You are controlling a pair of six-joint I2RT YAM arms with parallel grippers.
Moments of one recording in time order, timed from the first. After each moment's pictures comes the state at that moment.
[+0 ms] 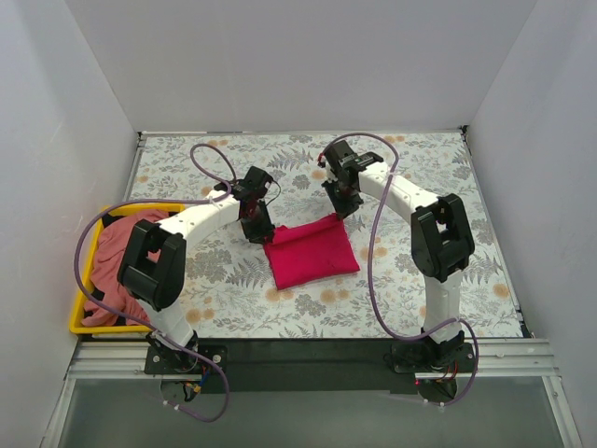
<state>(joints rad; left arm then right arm) -0.50 1.74 1.25 -0.74 0.00 -0.77 0.54 2.01 1.65 -0.87 -0.01 0.10</state>
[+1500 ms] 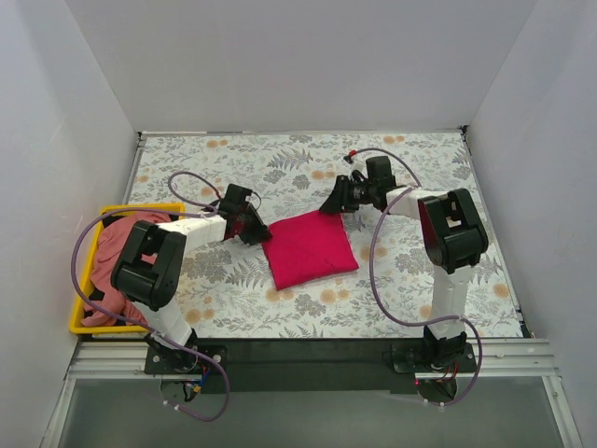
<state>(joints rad) -0.40 1.73 0.93 -0.18 0.08 -0.90 0.33 2.00 1.21 0.10 -0.77 0.40</state>
